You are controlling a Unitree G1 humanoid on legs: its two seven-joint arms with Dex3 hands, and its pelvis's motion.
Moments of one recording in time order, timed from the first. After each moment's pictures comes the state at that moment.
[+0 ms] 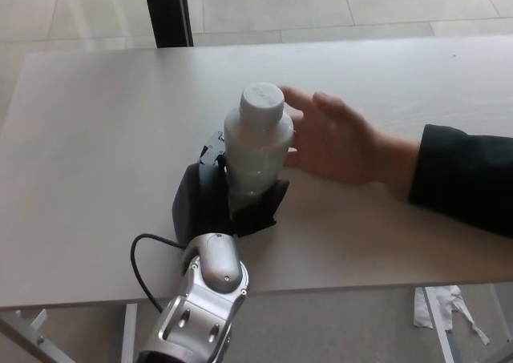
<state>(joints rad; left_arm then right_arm) -0.29 -0.09 -0.25 0.42 0.27 0.12 0.56 0.32 -0.40 -0.56 0.09 0.30 0.16 0.16</state>
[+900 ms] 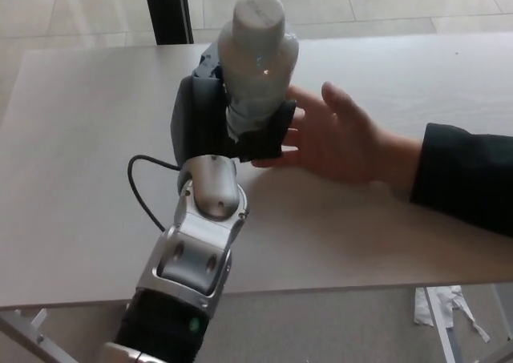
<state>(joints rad) -0.49 -0.09 -0.20 0.30 0.24 0.22 0.42 0.28 -0.40 -0.57 0.10 0.30 0.19 0.14</state>
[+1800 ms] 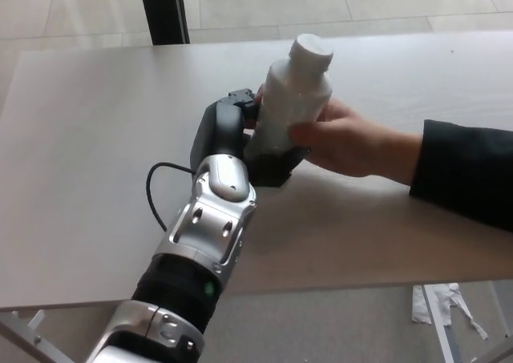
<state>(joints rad) -0.67 -0.10 -0.14 0.65 0.19 0.37 0.35 0.24 -0.40 -0.47 0.10 0.28 0.19 0.14</state>
